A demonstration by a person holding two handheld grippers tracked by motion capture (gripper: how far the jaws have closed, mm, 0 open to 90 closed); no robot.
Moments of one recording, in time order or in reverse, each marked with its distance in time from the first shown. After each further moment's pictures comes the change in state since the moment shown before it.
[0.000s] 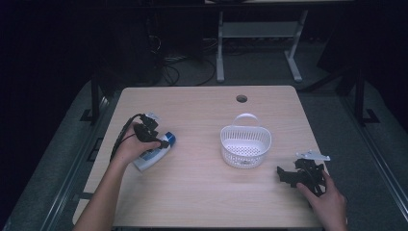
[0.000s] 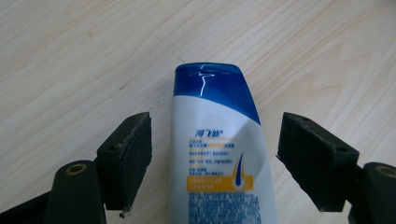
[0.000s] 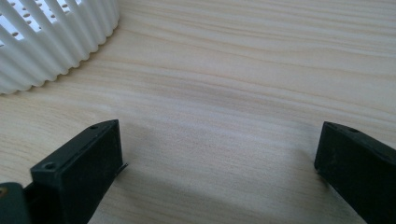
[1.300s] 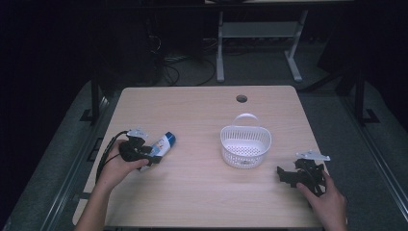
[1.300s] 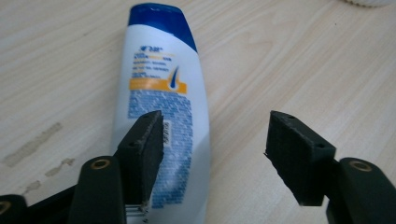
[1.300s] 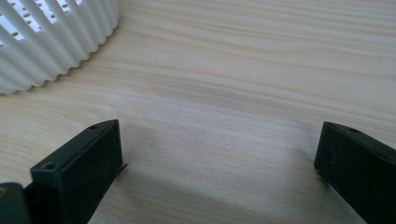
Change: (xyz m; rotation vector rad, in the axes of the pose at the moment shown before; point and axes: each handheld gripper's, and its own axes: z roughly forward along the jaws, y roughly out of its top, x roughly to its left) left arm -0.023 -0.056 -0.040 -0.101 -0.068 -0.025; right arm 0.000 0.000 0.000 0.000 0.000 0.000
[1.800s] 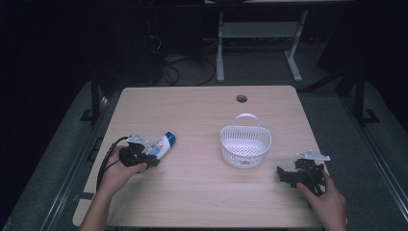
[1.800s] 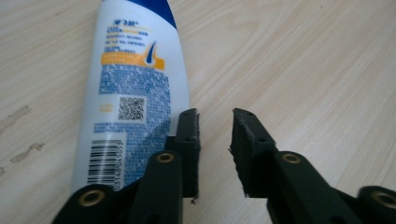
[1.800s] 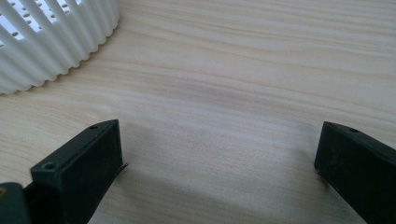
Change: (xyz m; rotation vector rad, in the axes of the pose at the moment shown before) left arm -0.009 -0.017 0.003 -0.004 -0.031 0.004; right arm 0.000 0.000 0.000 0.000 0.000 -0.001
